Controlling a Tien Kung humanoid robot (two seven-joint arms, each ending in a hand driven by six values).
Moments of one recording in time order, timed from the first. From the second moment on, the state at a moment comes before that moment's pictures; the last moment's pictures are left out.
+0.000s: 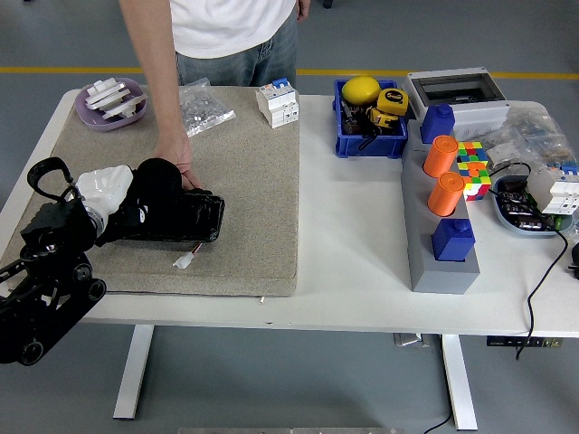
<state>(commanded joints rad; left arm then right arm) -0.45 0.38 -0.92 -1.26 2.04 -0.06 0.60 0.09 -0.45 0.22 0.35 -0.08 0.03 -0.21</state>
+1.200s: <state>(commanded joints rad) -0.40 0.43 -1.11 -1.15 2.07 -0.05 0.60 0.09 -0.45 0.24 0.35 -0.10 0.03 -0.21</state>
